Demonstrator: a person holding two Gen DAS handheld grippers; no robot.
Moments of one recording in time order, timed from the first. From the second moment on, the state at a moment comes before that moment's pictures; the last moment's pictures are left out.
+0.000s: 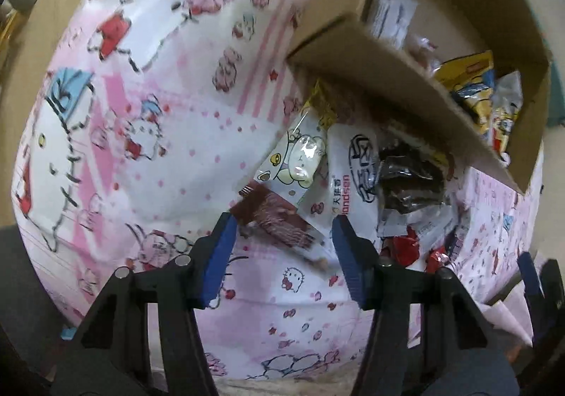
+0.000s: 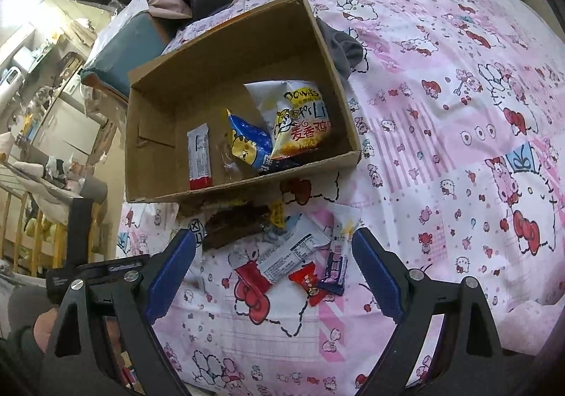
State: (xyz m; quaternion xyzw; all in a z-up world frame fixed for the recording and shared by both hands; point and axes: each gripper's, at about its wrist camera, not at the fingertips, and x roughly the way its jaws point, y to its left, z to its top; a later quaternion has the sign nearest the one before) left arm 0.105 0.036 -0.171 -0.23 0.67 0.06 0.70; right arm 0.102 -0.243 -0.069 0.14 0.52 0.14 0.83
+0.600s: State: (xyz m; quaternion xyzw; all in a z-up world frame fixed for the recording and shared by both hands) left arm 0.086 0.015 -0.152 -0.13 0.68 0.06 0.72; right arm 0.118 -0.285 -0.116 0.22 0.61 0.08 0.76
